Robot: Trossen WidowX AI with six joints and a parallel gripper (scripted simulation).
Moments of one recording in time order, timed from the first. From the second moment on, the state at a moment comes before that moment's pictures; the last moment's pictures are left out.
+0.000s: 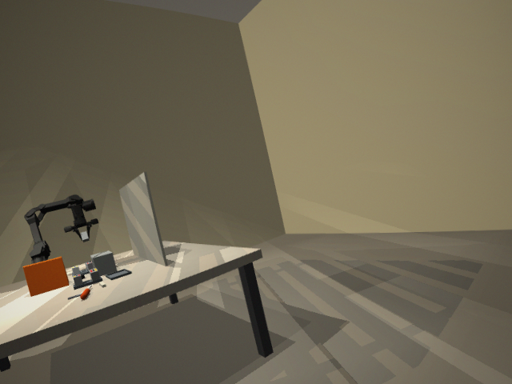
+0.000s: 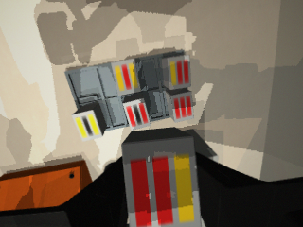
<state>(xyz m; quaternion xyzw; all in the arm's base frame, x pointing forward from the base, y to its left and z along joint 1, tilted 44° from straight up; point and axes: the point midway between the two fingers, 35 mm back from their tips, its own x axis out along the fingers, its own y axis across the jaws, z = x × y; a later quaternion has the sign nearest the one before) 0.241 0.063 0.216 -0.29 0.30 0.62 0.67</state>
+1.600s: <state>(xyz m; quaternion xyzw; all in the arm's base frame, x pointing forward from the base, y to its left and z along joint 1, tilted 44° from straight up) 0.356 -0.112 0.064 -0.29 0.31 0.63 0.65</state>
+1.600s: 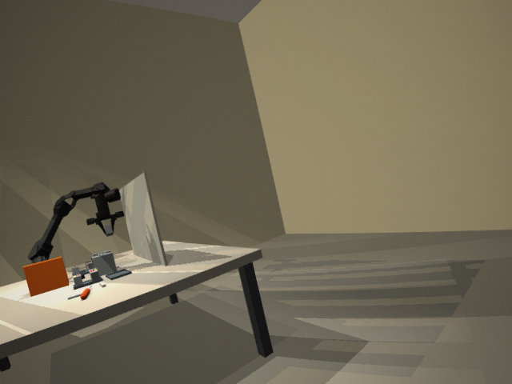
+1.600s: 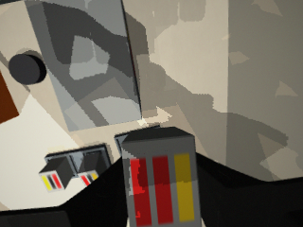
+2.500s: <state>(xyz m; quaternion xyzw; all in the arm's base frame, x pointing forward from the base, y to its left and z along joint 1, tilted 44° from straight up) 0.340 -0.189 -0.046 -0.28 0.28 0.65 0.65</state>
